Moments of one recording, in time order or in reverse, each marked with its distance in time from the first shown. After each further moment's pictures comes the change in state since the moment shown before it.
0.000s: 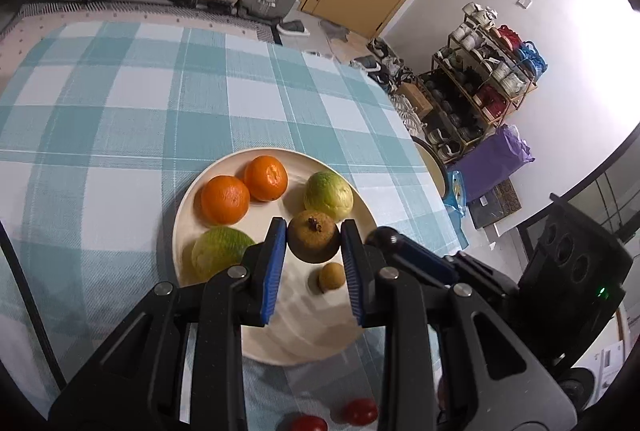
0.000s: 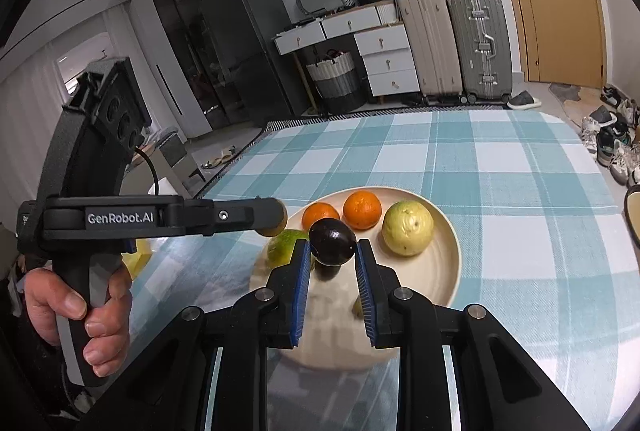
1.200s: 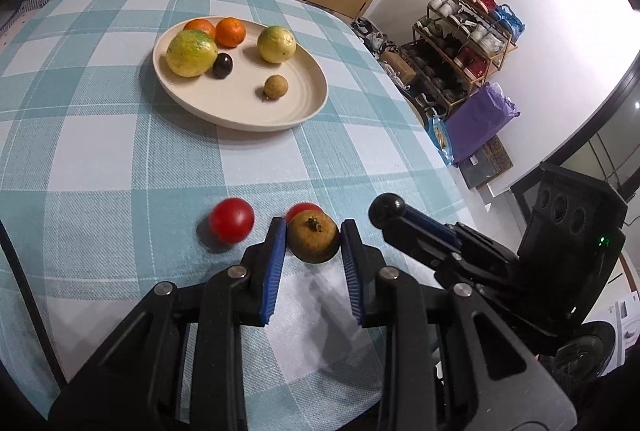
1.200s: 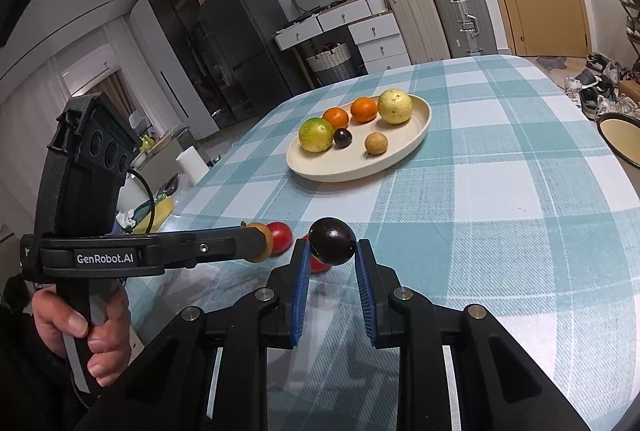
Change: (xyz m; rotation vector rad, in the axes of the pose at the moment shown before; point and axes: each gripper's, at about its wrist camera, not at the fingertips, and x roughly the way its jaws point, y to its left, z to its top) left arm -0.060 -0.047 -0.204 0.069 0.016 -0.012; right arm -0.102 0.020 -0.146 0.064 -0.007 0.029
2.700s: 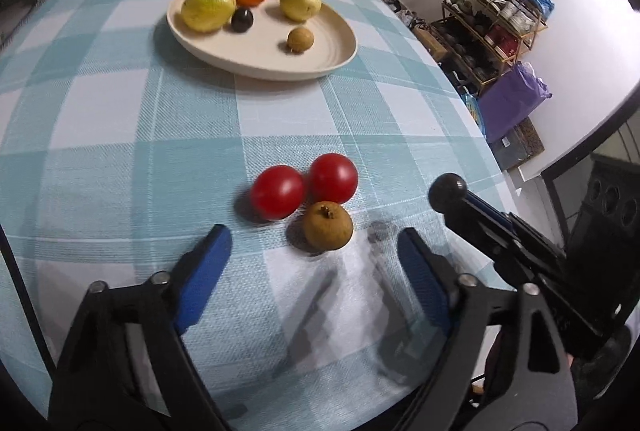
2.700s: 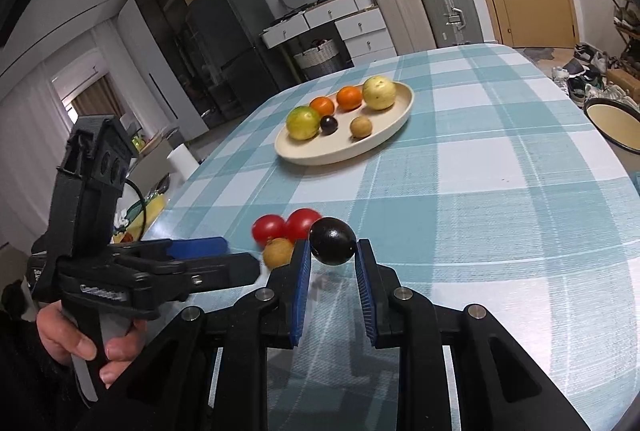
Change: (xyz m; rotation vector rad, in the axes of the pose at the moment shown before) left arm 0.037 -0.004 -0.023 -0.016 0.091 0.125; right arm -0.010 -0.008 -0.017 0.041 0.003 -0.037
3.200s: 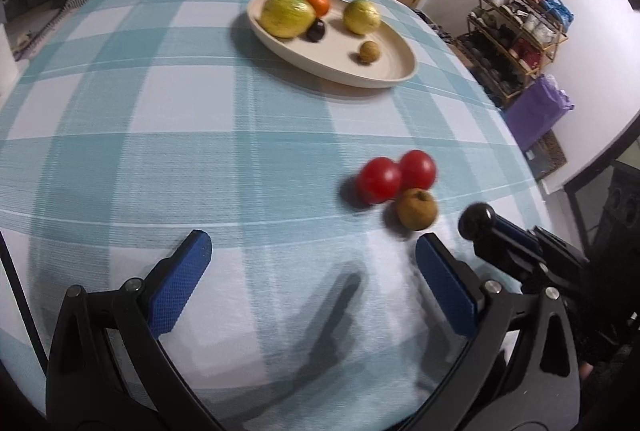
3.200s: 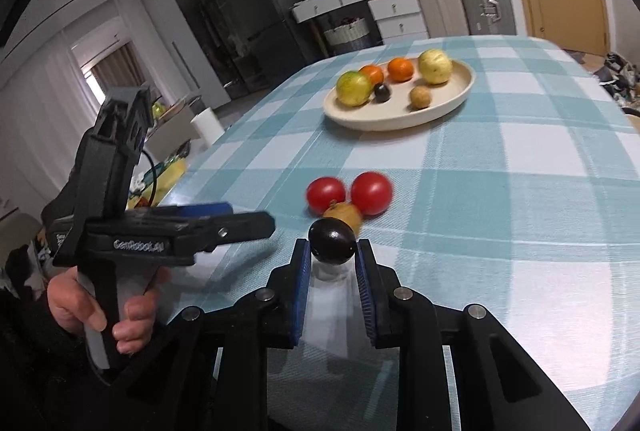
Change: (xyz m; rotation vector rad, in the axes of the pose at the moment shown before) left arm -0.027 0.047 -0.016 -0.017 -0.062 0.084; right arm 0.021 0.040 -0.015 -0.085 0.077 0.056
